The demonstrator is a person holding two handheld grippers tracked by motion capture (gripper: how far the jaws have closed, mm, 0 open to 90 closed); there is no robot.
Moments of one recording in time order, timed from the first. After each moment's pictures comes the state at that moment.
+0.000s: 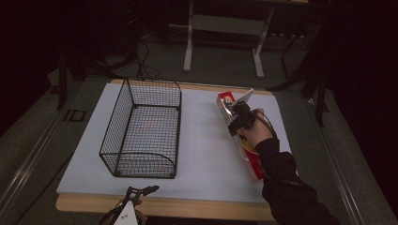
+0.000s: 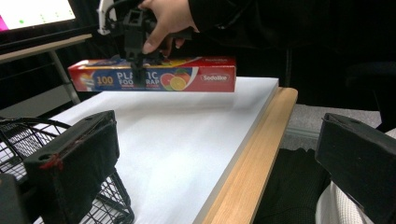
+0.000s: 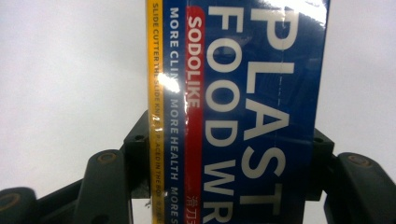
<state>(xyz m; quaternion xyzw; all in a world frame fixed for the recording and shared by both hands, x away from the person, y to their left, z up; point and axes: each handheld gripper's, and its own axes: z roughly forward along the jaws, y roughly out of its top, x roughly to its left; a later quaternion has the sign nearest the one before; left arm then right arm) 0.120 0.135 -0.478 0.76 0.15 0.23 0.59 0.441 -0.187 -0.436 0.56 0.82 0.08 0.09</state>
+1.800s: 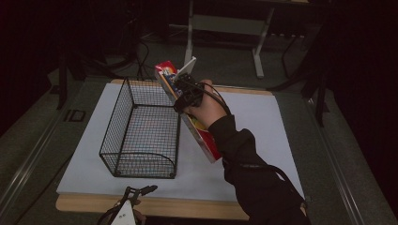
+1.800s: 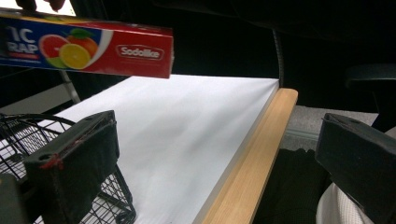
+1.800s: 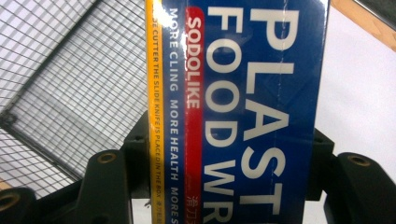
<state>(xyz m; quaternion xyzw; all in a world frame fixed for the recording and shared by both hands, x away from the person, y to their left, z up) 0.120 0.139 -0.477 0.75 0.16 0.23 0.60 0.421 -0.020 -0.335 0.43 0.88 0.17 0.11</state>
